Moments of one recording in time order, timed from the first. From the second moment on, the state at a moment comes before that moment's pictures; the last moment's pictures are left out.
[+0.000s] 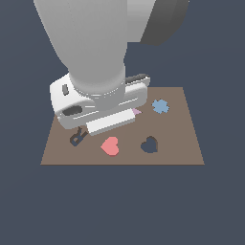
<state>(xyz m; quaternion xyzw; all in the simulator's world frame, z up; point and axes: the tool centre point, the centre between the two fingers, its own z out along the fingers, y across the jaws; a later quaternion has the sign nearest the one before) 0.038 -0.041 0.102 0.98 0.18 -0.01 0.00</state>
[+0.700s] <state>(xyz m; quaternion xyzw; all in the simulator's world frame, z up) 0.085 -0.037 0.060 0.93 0.36 0.00 0.00</state>
